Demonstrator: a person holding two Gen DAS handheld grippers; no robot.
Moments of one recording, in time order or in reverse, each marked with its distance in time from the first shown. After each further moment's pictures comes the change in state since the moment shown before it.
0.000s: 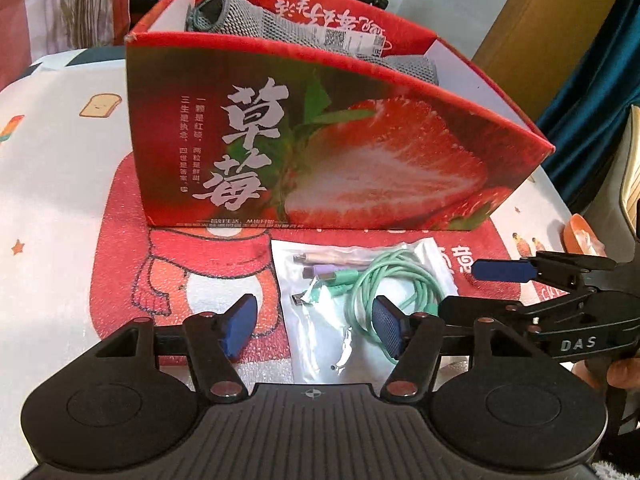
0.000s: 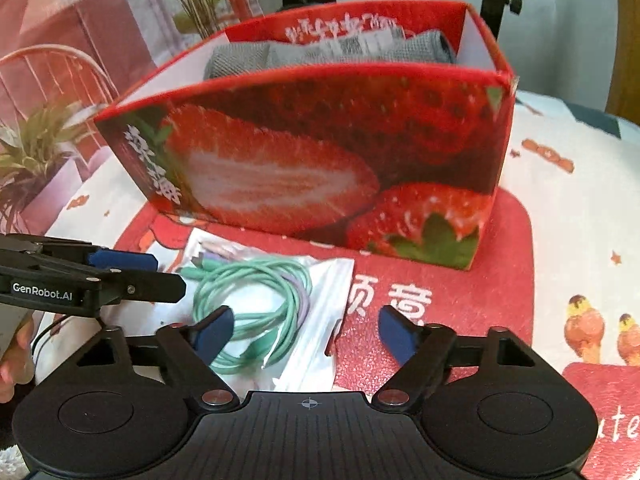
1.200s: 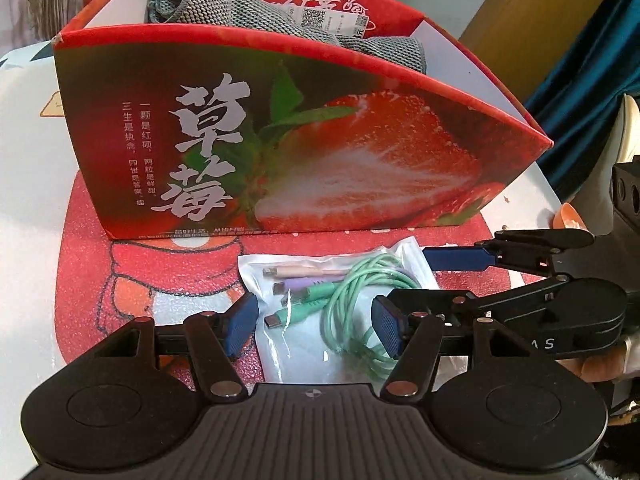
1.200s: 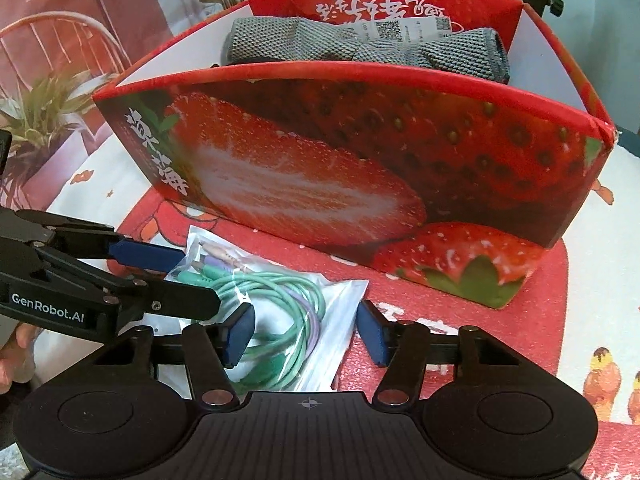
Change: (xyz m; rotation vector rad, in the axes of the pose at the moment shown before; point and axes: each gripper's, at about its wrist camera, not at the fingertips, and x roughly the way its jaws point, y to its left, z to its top) left arm 0.024 -0.009 0.020 0.020 0.069 -0.063; right arm 0.023 0.009 0.024 -0.086 0.073 0.032
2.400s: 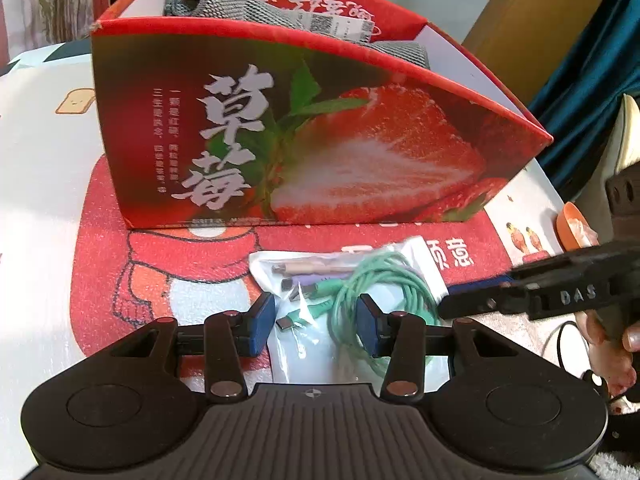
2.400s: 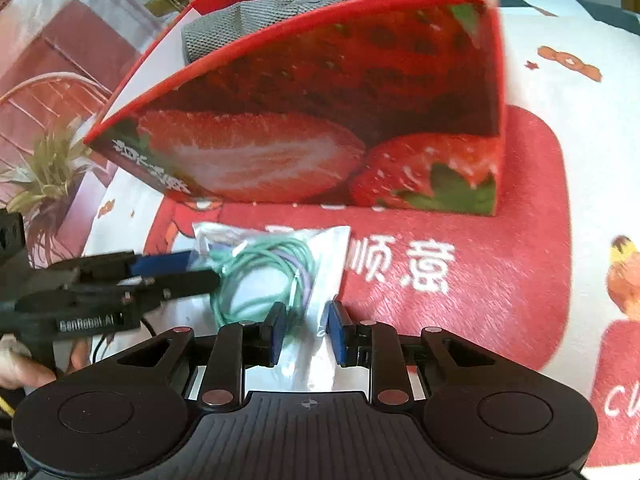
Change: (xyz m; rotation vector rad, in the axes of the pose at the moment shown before) left arm -0.005 0.002 -0.011 0.005 -0.028 0.016; right arm -0.011 -0.038 -0.008 0.273 0.115 0.167
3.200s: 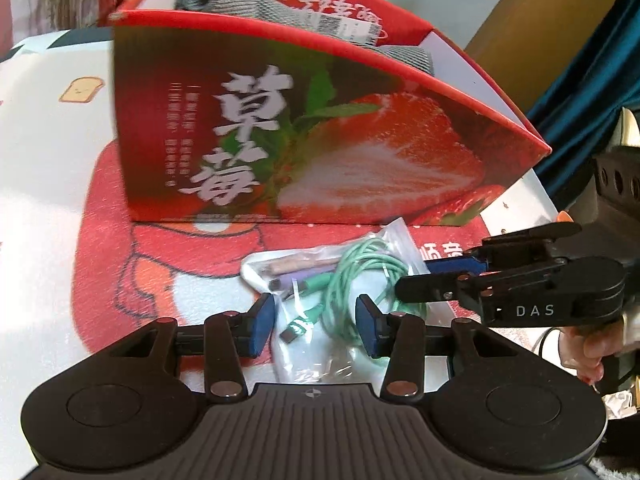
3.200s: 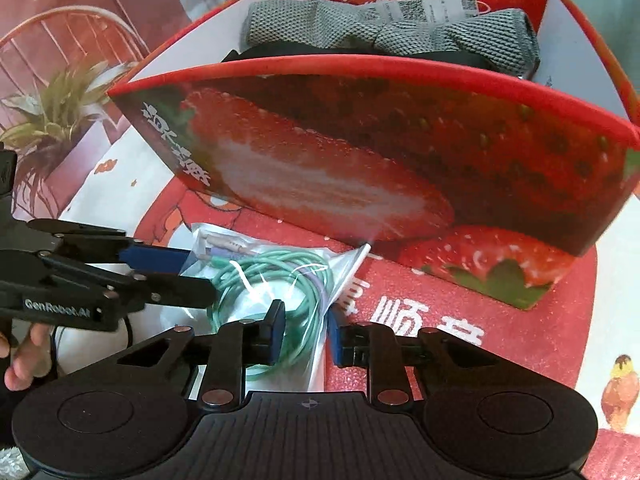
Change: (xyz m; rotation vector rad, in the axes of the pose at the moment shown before) left arm -0.010 0.015 -0.003 -0.037 0.006 -0.031; right arm 0.022 0.035 0.014 -0.257 -0.028 -0.077
